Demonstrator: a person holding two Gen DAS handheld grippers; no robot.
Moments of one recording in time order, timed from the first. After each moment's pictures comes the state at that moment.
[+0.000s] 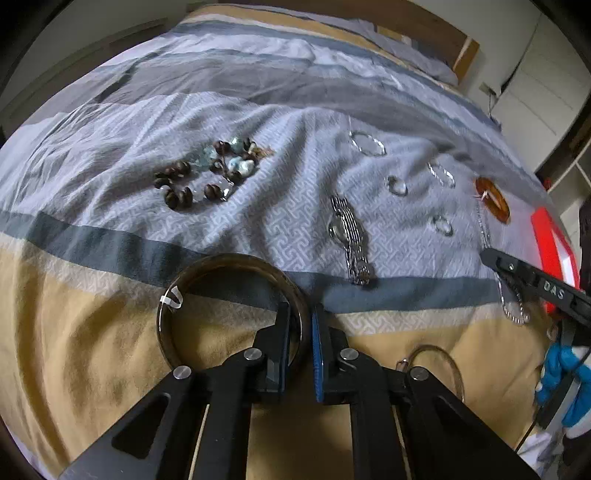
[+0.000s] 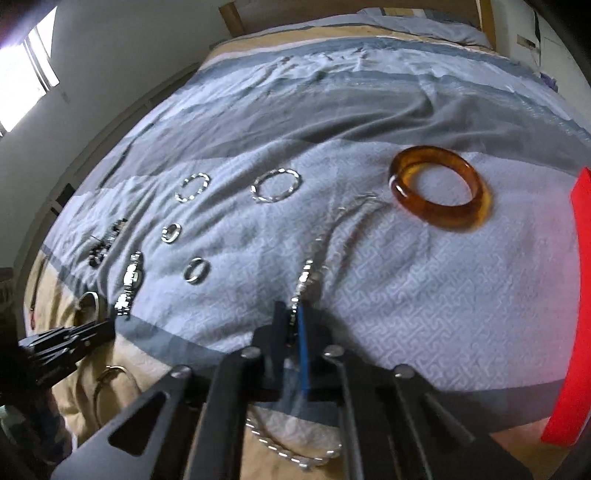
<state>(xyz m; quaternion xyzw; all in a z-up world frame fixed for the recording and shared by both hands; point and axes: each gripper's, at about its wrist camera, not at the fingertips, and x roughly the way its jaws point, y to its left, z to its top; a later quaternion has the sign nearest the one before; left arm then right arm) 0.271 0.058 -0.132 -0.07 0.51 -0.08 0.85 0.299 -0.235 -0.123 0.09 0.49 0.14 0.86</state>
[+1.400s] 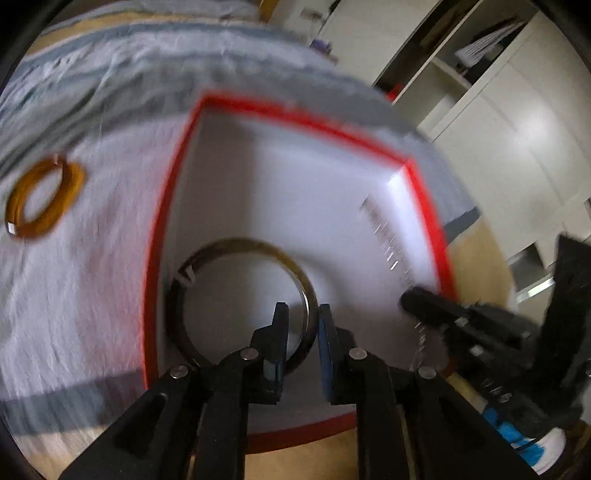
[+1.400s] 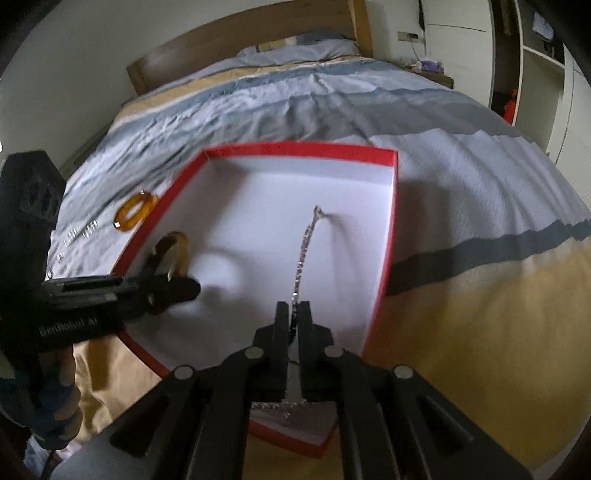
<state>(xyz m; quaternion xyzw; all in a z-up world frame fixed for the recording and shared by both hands) 0.272 -0.350 -0.135 0.00 0.53 -0.38 0.76 0.175 -0.524 -0.106 0.11 0.44 -0.03 0.89</state>
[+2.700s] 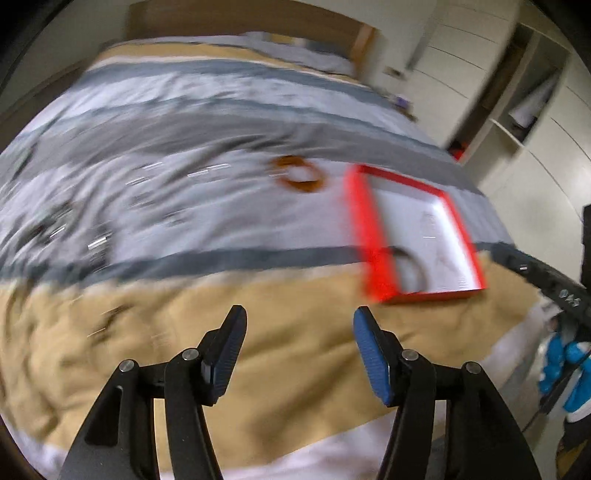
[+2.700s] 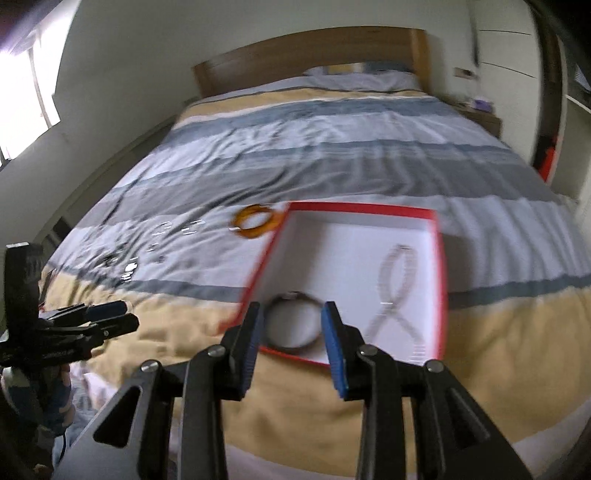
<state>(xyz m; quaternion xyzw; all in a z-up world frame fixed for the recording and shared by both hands) 0.185 -0.098 -0.057 -0.04 0.47 -0.21 0.85 0.137 -0.415 -0.009 0.08 0.41 0.07 0.91</state>
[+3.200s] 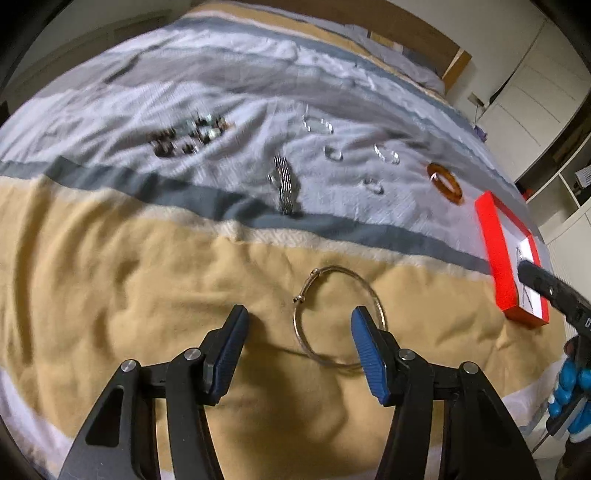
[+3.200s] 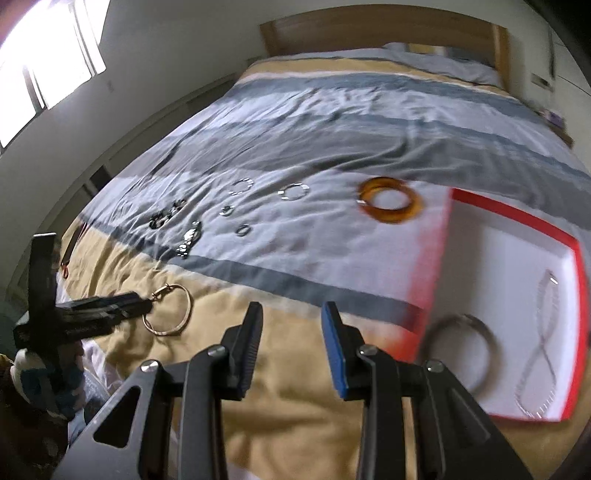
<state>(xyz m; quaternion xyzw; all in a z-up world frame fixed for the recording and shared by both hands) 0.207 0.026 -0.117 -0.10 0.51 -0.10 0.85 0.199 -0.273 -0.053 0.04 0.45 0.18 0.87</state>
